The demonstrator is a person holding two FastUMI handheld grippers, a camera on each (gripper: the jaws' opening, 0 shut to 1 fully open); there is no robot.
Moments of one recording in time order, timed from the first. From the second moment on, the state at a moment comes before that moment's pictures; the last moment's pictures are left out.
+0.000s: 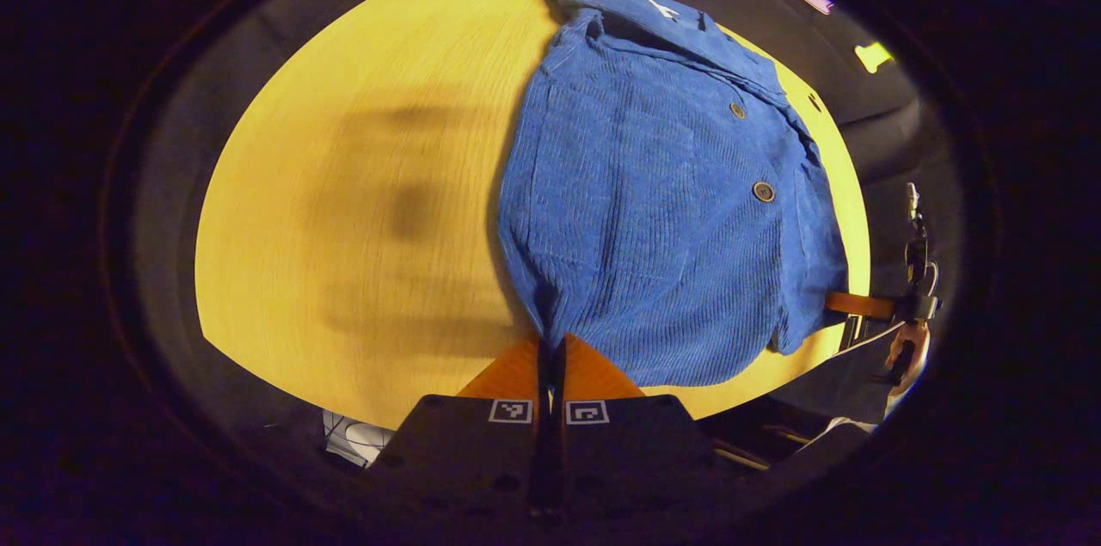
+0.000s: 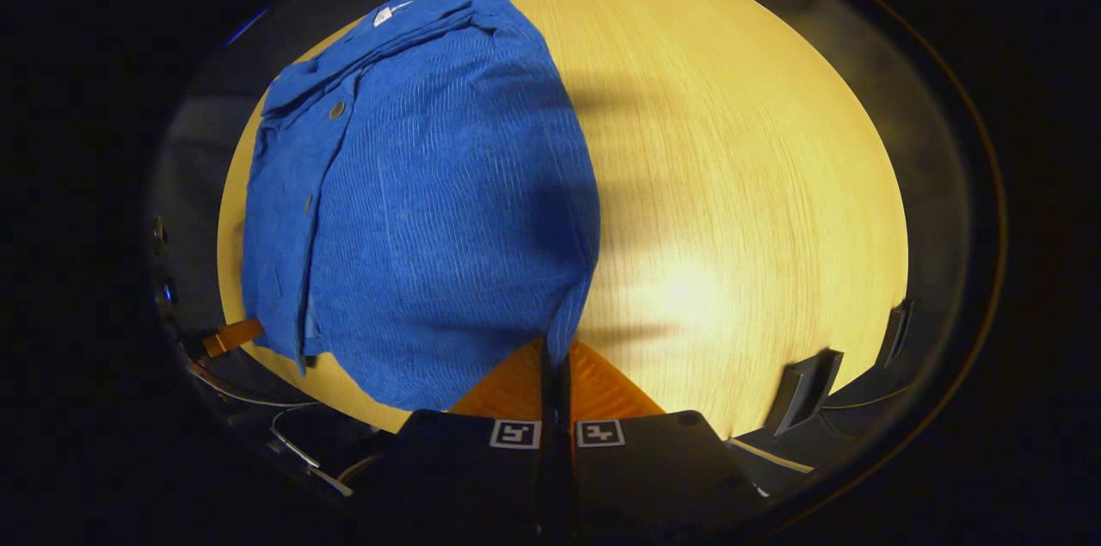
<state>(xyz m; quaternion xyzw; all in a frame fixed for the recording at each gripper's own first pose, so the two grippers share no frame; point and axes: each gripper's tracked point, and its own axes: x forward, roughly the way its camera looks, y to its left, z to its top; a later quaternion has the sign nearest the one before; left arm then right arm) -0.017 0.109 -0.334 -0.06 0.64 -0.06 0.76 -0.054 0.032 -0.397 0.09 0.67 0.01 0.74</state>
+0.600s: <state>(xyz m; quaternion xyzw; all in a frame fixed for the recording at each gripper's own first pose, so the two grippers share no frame) 0.101 0.105 -0.192 -0.06 0.57 -0.17 0.80 0.060 0.059 -0.257 0.12 0.56 0.02 0.82</state>
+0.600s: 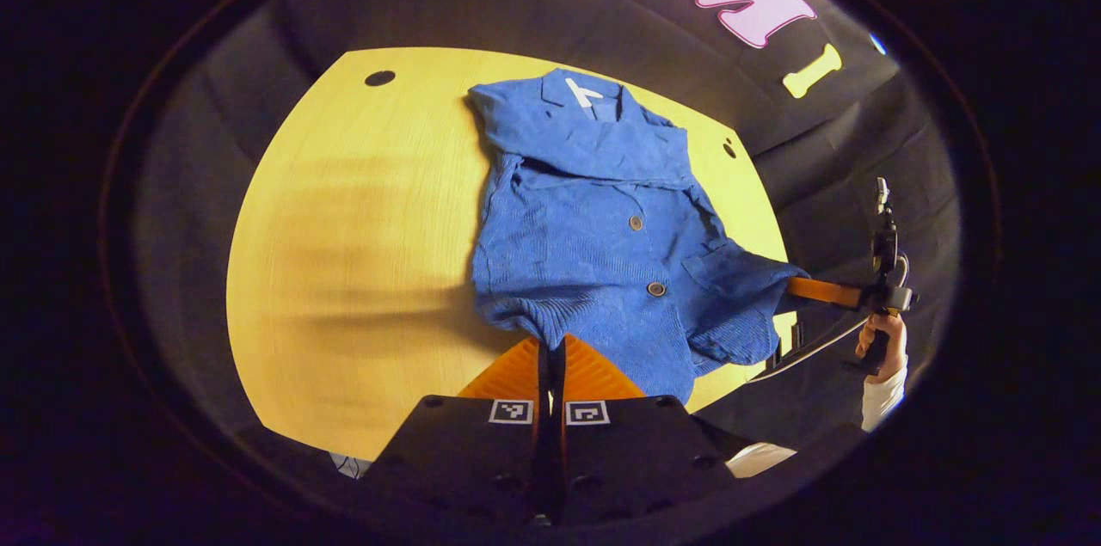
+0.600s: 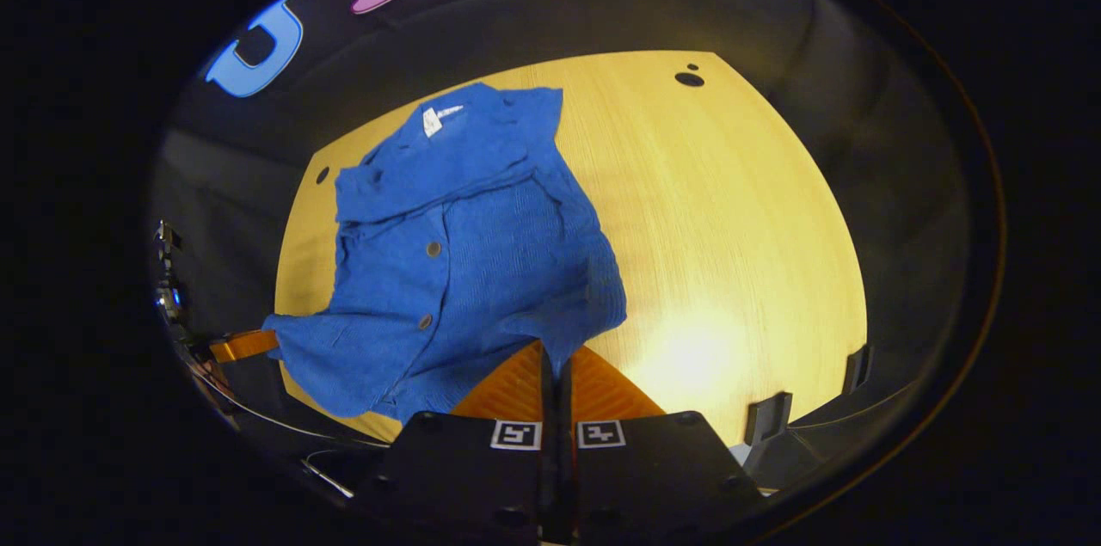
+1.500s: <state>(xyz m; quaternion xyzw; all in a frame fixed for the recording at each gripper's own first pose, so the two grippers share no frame) 0.422 0.112 -0.251 -0.14 0.54 -0.02 0.83 0.444 0.062 -0.349 0.15 0.50 0.02 0.85</state>
